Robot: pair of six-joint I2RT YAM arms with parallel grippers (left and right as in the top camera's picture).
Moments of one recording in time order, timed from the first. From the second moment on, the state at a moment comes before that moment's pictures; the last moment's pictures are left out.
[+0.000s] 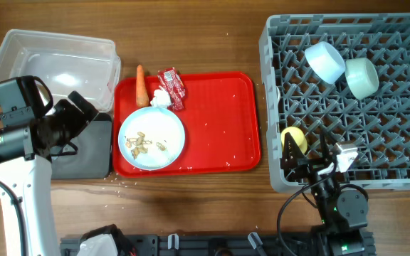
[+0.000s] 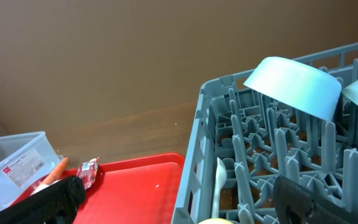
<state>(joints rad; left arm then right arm) 0.30 1.20 1.16 -1.05 0.13 -0.52 0.16 0.02 0.01 0.00 -0.05 0.33</state>
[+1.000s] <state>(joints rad) -0.33 1.75 1.15 -0.46 -0.07 -0.48 0.16 0.02 0.01 0.00 -0.05 0.34</state>
